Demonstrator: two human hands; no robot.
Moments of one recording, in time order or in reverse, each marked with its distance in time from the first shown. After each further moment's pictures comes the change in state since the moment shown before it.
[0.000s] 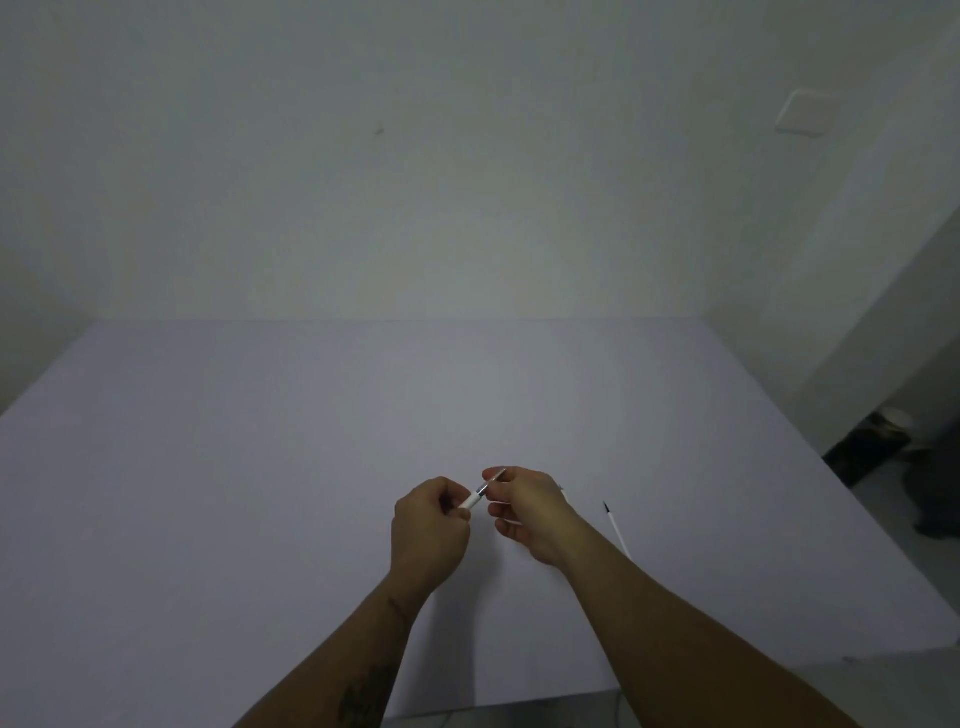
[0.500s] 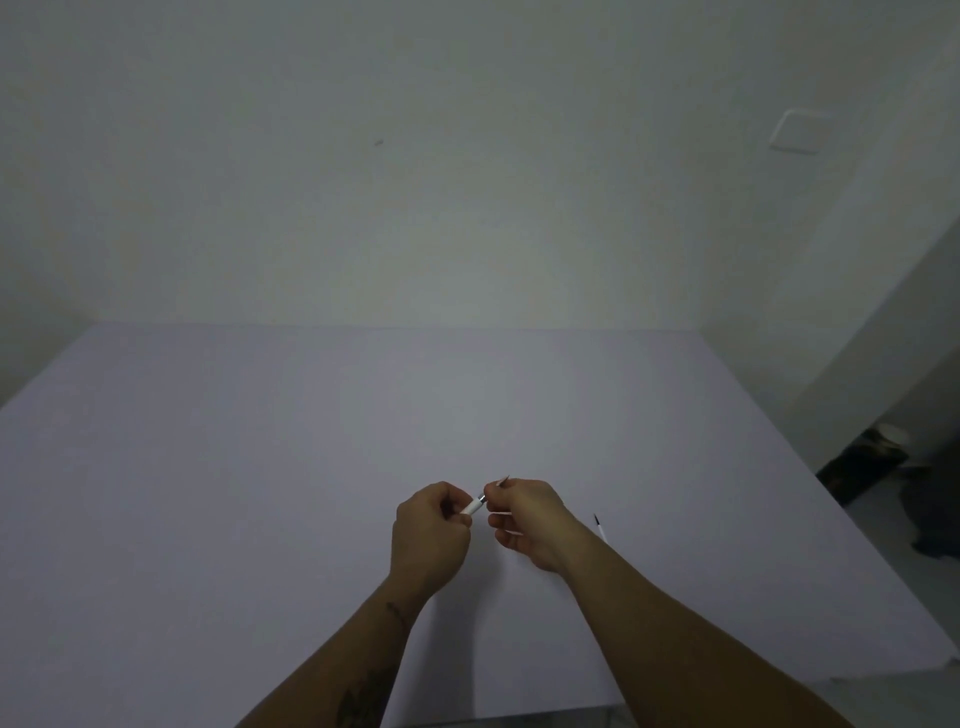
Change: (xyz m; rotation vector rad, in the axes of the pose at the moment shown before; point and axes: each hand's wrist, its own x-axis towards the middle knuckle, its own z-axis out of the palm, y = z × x) left_hand 0.000 0.011 0.010 -0.011 -0.027 0.008; right_hand 0.003 -0.005 -0.015 -0.017 -0.011 0.031
